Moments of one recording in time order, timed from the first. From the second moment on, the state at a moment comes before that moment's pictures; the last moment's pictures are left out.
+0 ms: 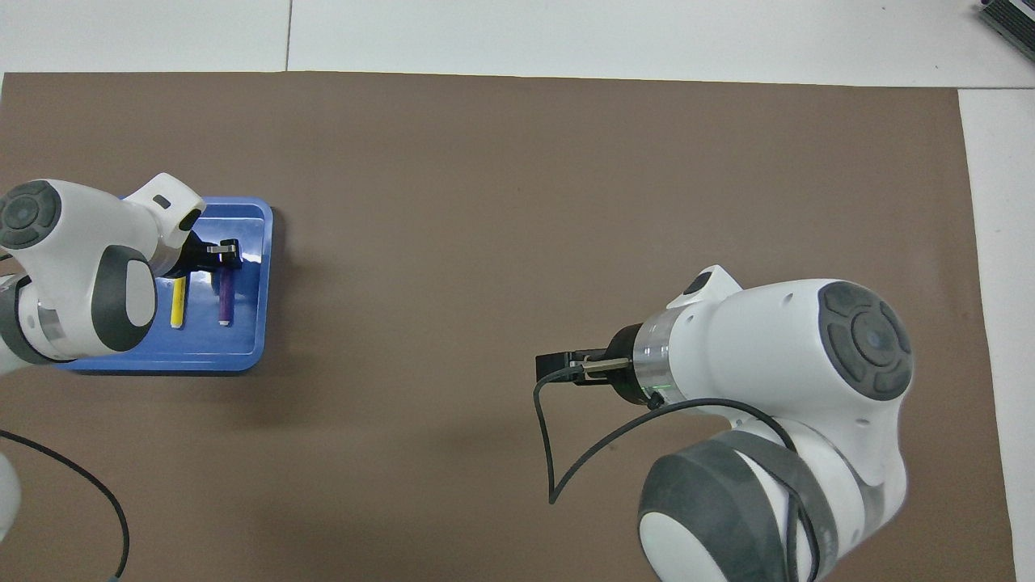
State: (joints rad) left arm 0.02 0.32 -0.02 -2.01 -0.06 2.41 -0.02; right arm 0.41 -0.11 0.07 -2.05 0.41 2.06 0.31
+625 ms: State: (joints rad) left arm 0.02 0.32 -0.02 -1.99 -0.07 2.34 -0.07; right arm 0.42 -0.11 0.07 -2.05 0.47 2.09 0.40
